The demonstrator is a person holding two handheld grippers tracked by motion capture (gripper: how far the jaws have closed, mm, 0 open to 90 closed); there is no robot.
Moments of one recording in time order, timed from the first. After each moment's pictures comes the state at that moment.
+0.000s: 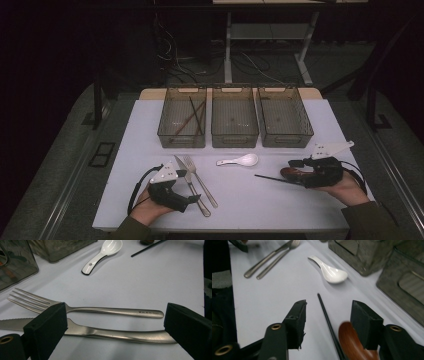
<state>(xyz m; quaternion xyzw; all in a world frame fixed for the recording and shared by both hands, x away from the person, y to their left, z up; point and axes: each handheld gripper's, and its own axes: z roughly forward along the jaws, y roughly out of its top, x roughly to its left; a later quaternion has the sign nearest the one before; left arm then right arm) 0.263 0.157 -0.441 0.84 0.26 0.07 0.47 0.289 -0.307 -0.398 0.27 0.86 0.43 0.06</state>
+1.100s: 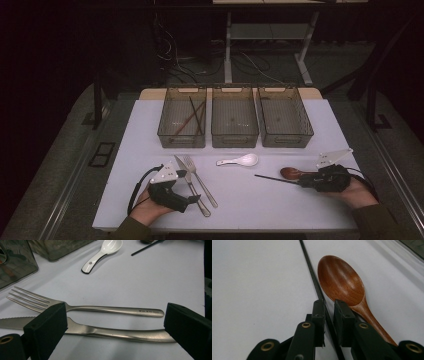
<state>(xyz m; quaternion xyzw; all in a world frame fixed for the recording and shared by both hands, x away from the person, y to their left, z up) 0.263 0.156 -0.442 0.84 0.26 0.07 0.47 0.294 -0.342 -0.441 0.28 0.90 0.34 0.04</state>
